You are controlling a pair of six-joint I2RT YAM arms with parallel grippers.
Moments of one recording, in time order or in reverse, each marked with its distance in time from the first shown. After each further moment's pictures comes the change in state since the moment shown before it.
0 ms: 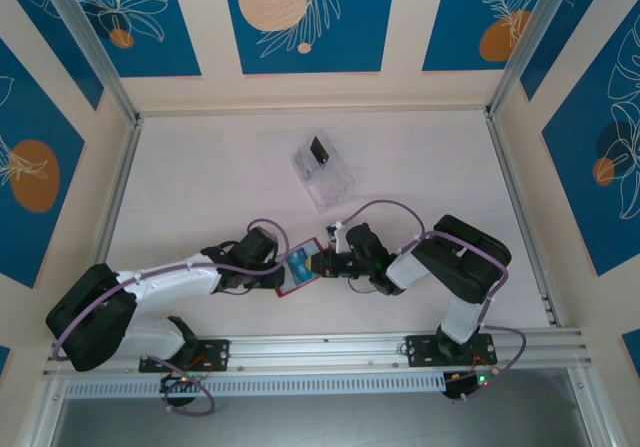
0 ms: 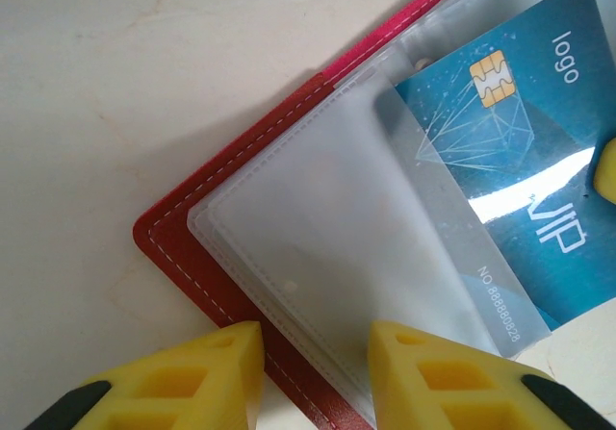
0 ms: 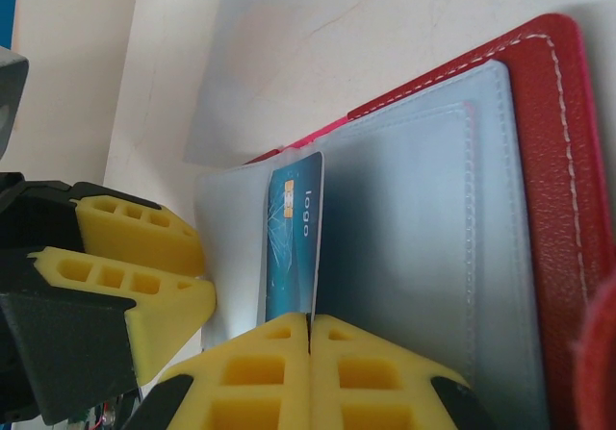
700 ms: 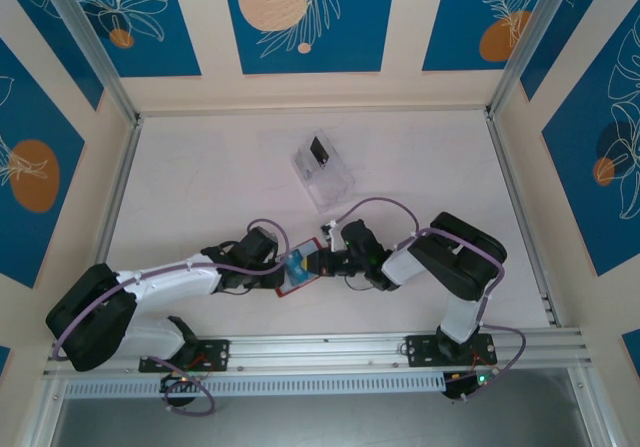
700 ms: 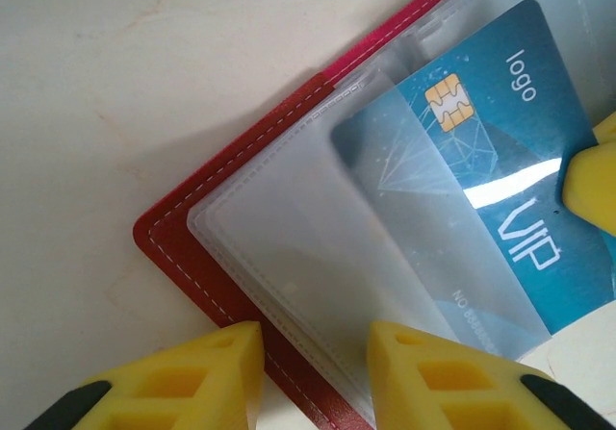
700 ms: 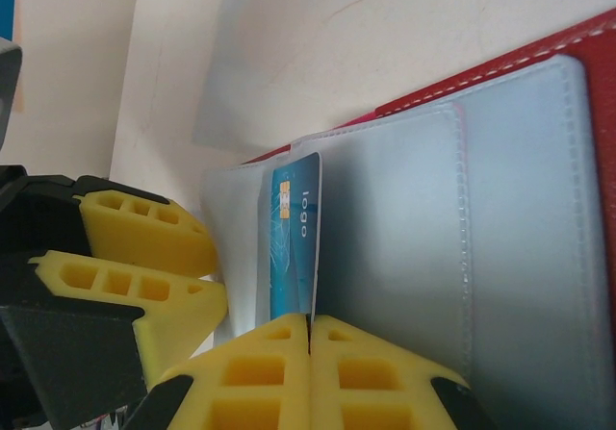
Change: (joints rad) left arm 0.000 0.000 0.000 0.000 0.000 0.000; right arm 0.000 0.028 0.058 -0.053 -0.057 -0.005
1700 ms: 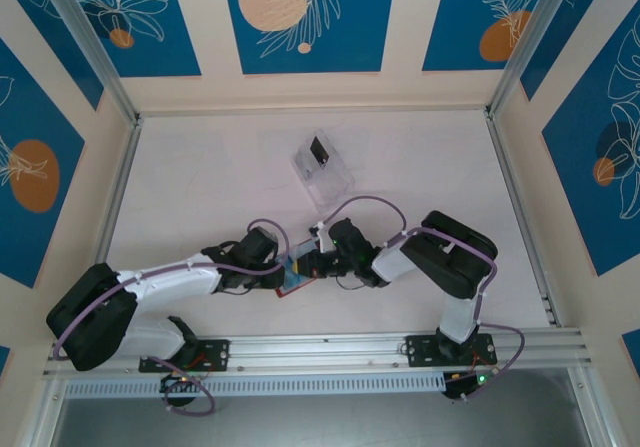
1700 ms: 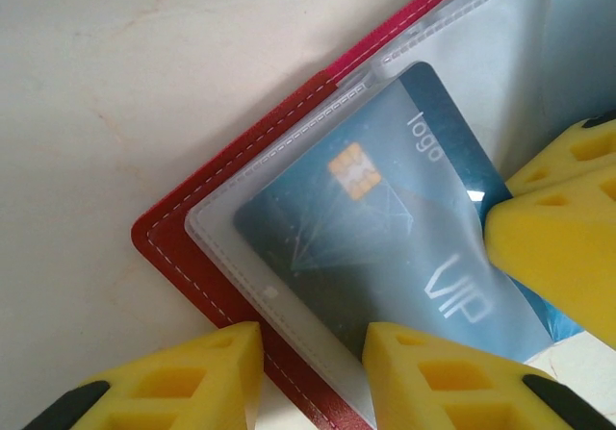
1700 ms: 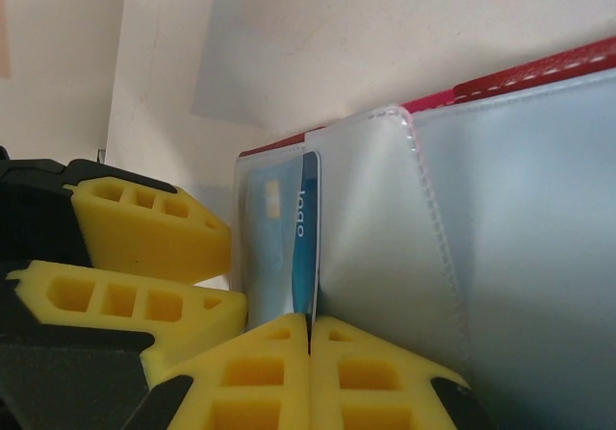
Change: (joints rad) left arm 0.000 0.004 0.000 0.003 0.000 0.000; right arm 0.051 0.043 0.093 -0.093 -0.022 -0.007
